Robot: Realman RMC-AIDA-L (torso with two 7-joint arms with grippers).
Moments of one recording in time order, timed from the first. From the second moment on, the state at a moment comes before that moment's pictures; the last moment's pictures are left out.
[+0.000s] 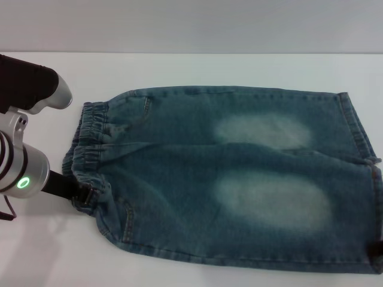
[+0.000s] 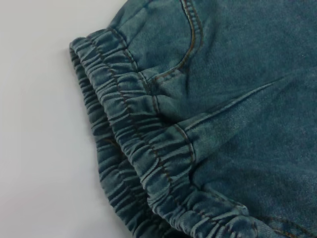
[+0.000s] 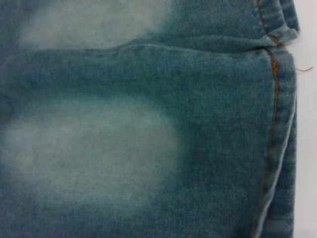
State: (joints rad) left arm -0.28 -2.06 -1.50 -1.65 2.76 -1.44 0.12; right arm -0.12 2.07 1.74 1.77 -2.46 1.47 -0.15
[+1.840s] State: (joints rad) left arm -0.24 -2.06 -1.61 -1.71 2.73 -1.21 0.13; right arm -0.10 2.08 1.74 2.01 -2.42 1.09 -0.21
